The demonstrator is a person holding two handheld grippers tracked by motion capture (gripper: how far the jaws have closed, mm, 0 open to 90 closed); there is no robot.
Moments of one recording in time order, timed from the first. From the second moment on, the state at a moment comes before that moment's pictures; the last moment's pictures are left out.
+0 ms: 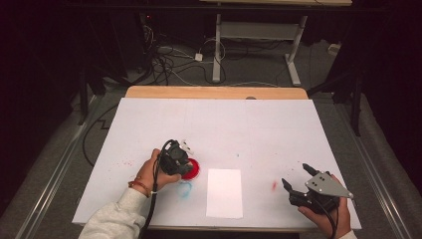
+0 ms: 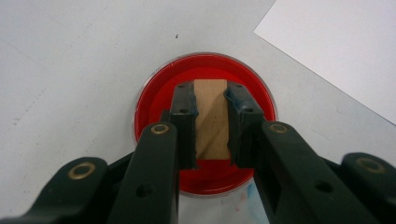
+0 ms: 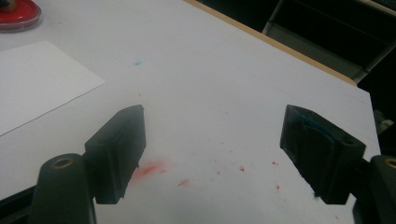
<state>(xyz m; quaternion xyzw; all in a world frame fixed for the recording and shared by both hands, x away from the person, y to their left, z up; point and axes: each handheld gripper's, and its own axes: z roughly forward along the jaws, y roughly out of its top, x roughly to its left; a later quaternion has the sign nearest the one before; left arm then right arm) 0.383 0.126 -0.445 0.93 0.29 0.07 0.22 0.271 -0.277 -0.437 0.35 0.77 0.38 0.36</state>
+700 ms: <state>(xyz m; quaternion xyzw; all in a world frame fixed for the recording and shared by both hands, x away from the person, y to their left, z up) 0.374 0.131 -0.429 0.93 0.27 0.09 0.25 0.275 -0.280 -0.438 0.36 0.77 0.38 0.36</state>
